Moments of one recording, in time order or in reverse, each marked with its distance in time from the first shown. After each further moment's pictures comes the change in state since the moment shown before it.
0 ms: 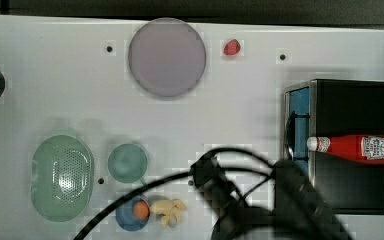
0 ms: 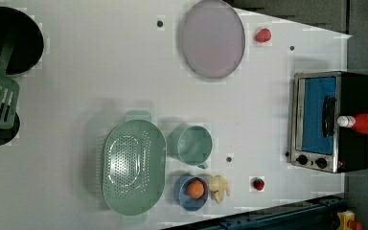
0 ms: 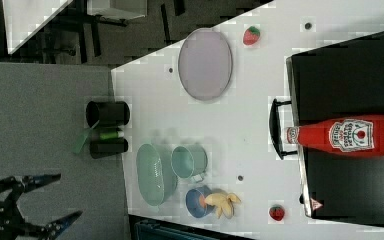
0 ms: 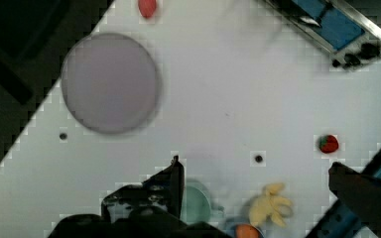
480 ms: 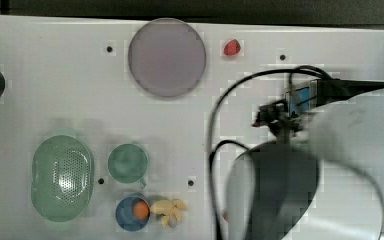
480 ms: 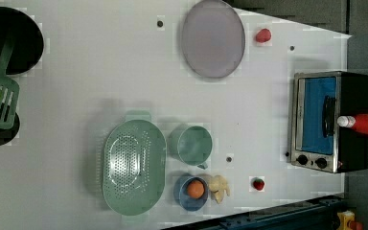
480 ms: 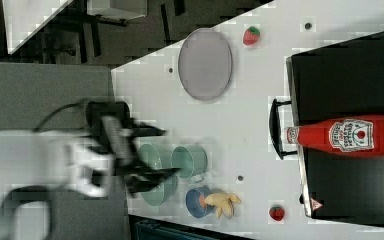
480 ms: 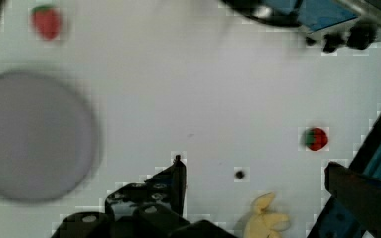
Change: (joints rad) arm -0.024 0.371 -0.246 -0.062 0.038 0.142 0.000
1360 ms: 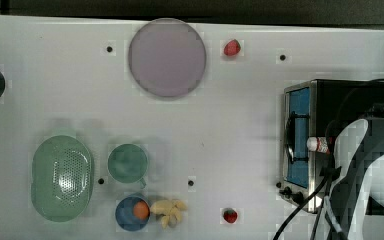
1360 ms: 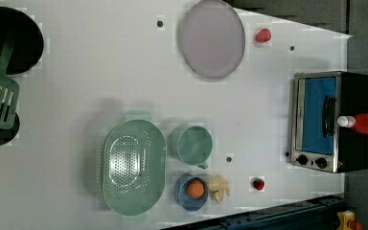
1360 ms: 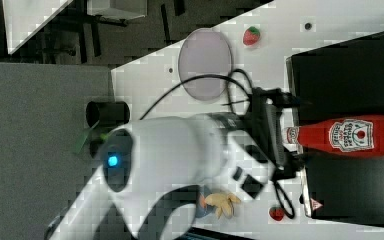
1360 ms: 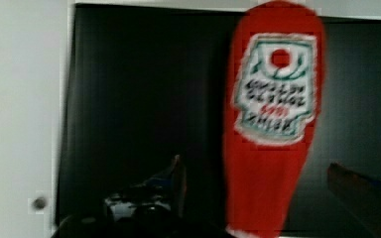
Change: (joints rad) arm -0.050 0.336 -0.313 0.021 -0.017 0.470 0.000
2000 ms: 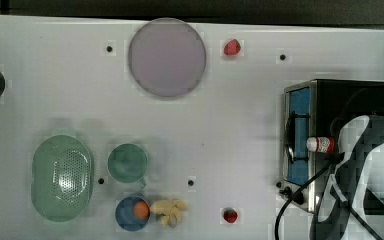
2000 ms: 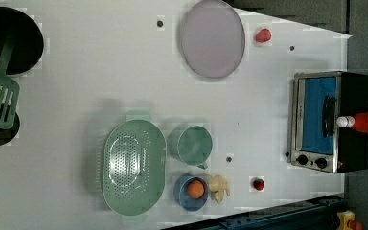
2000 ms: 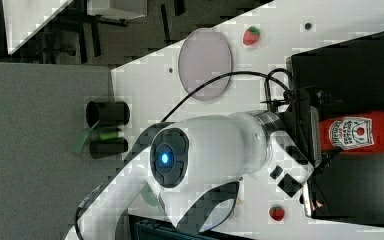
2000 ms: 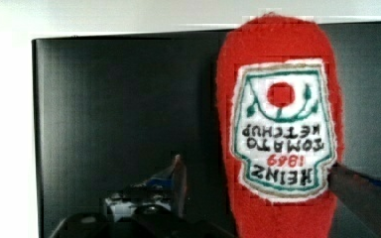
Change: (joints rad) arm -0.020 0.092 -0.015 -0.007 0.109 0.116 0.000
